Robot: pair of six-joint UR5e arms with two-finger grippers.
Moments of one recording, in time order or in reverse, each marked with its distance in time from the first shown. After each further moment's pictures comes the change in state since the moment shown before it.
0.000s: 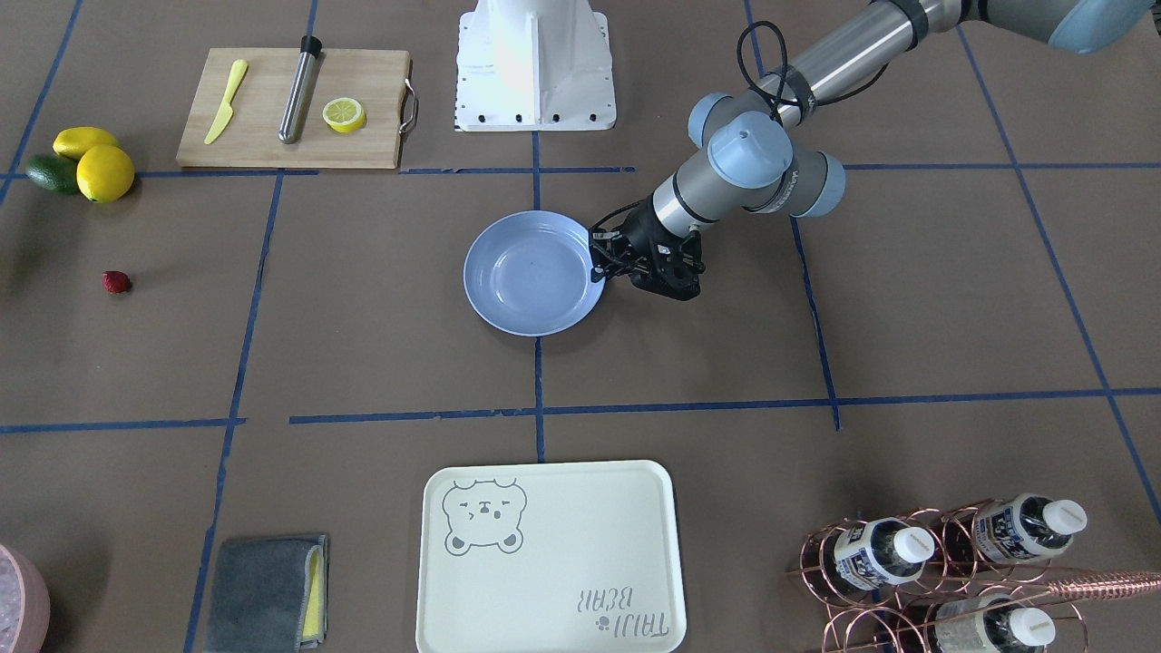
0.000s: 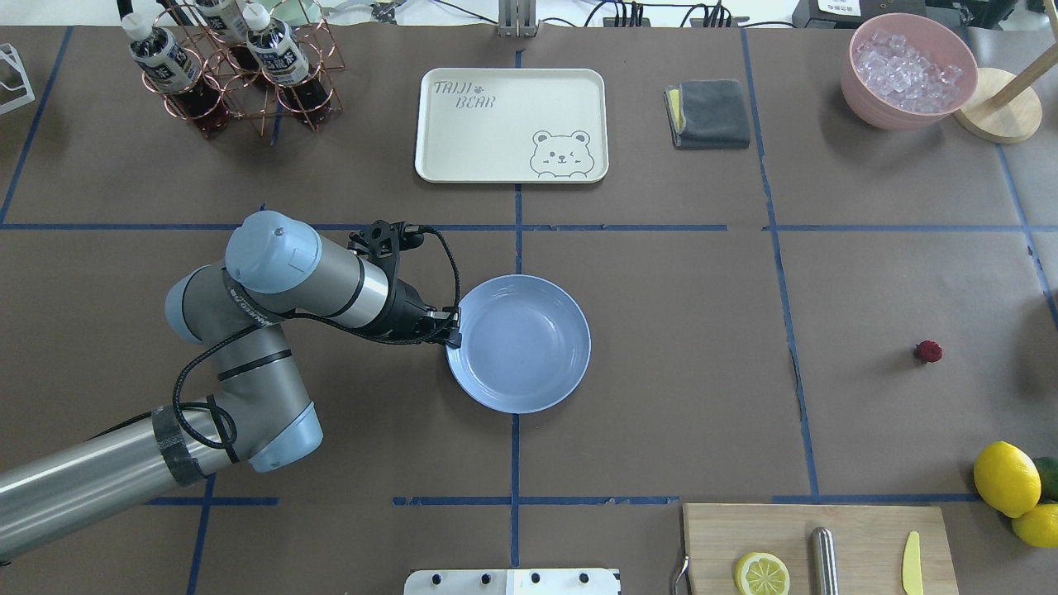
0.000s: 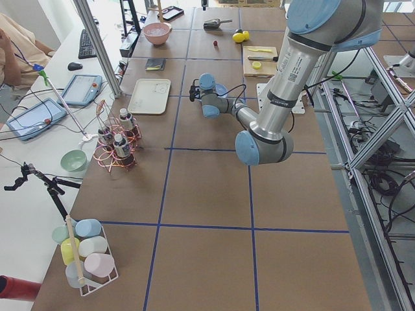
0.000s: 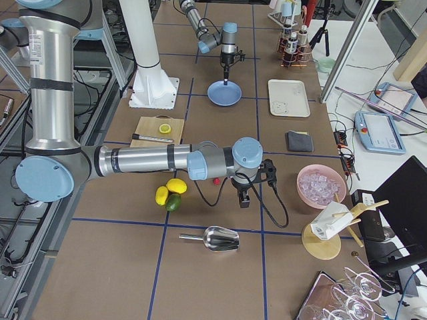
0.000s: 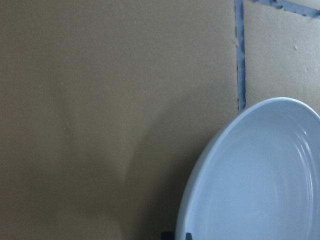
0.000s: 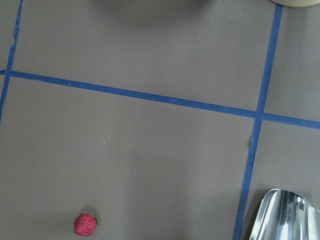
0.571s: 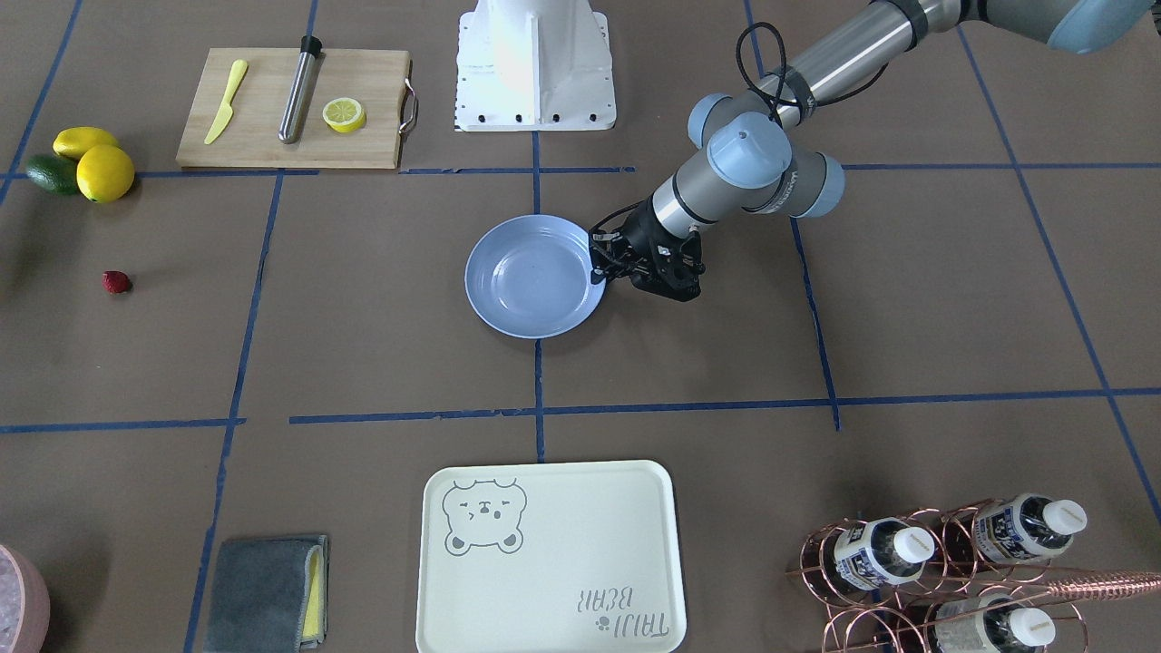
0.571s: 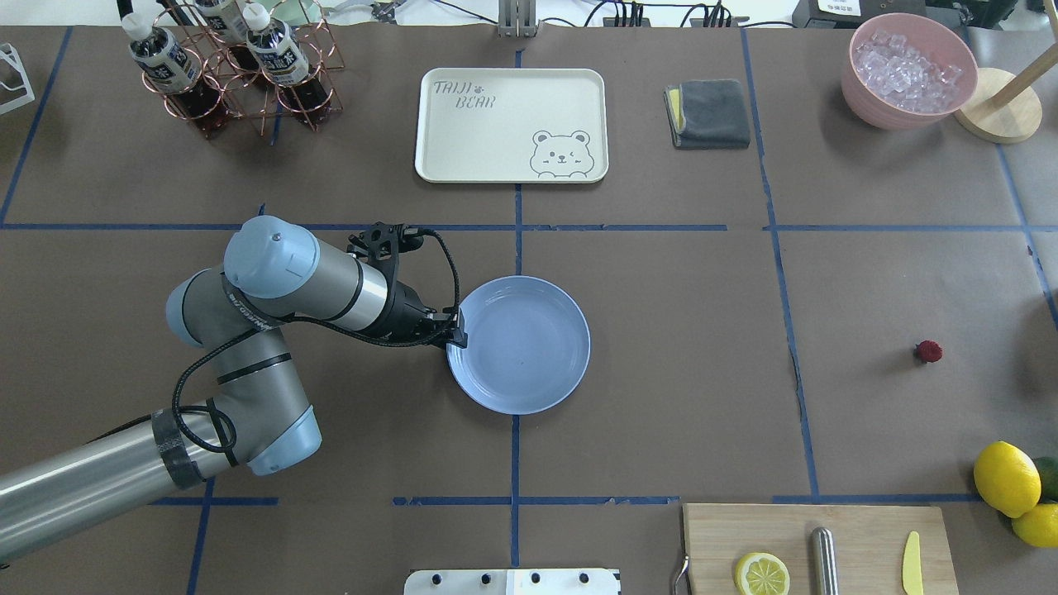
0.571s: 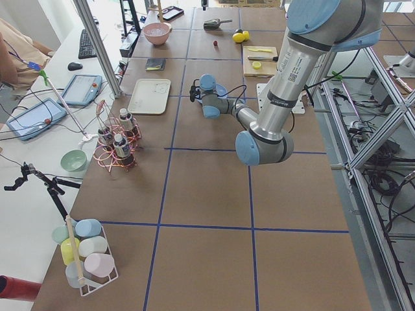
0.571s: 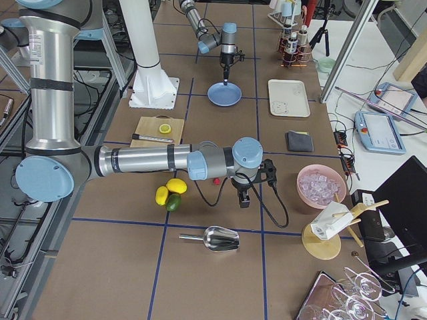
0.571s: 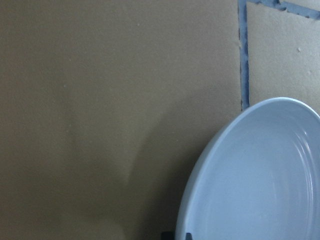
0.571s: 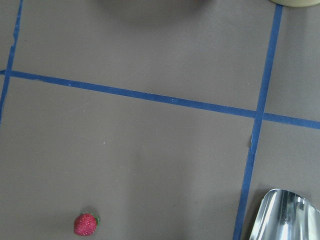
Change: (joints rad) left arm 0.008 0.007 0.003 -0.036 0.022 -0.001; right arm 0.000 0.000 0.001 0.000 0.000 0.000
